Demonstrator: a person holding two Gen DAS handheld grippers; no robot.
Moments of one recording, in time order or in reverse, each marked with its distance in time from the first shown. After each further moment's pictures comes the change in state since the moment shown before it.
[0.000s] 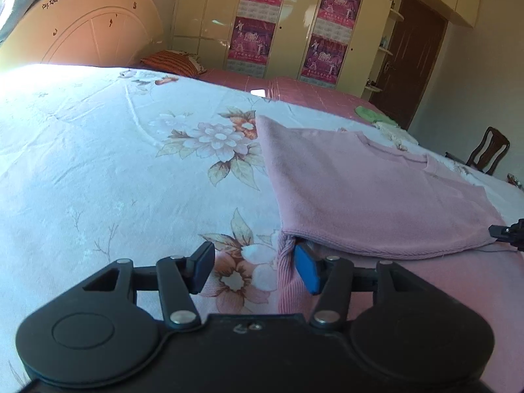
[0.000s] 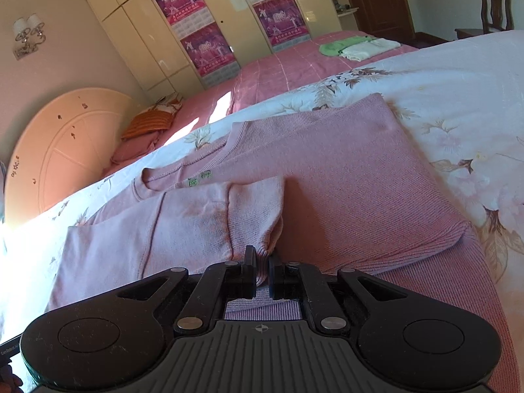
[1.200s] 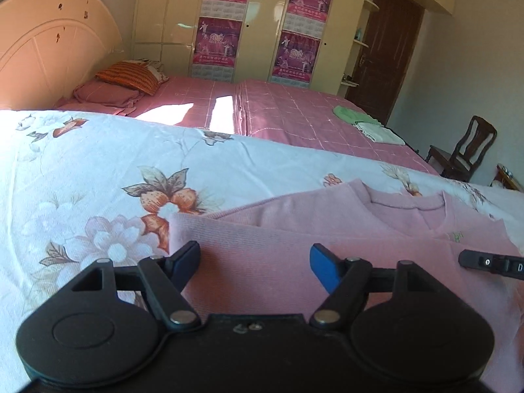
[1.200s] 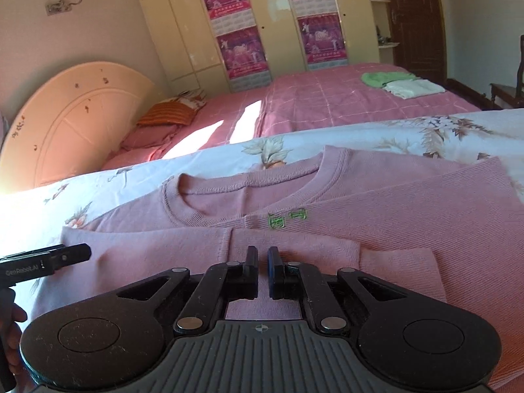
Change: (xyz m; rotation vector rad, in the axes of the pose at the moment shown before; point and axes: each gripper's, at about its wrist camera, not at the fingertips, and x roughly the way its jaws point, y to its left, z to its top) left arm 0.160 -0.045 0.095 0.083 0.036 -0.053; right arm 0.108 0.092 0.028 -0.196 -0.033 0.018
